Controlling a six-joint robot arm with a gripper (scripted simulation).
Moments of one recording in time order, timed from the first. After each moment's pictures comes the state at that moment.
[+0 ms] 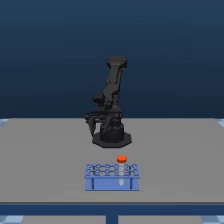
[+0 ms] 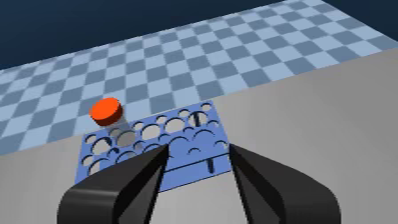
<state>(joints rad) -0.19 -0.69 1.20 0.04 -0.09 0.09</state>
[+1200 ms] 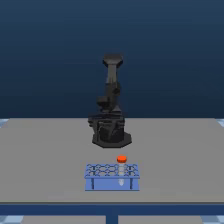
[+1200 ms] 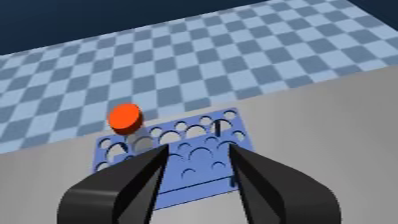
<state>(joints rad) -0.05 -0.54 1.11 0.61 -0.14 -0.45</state>
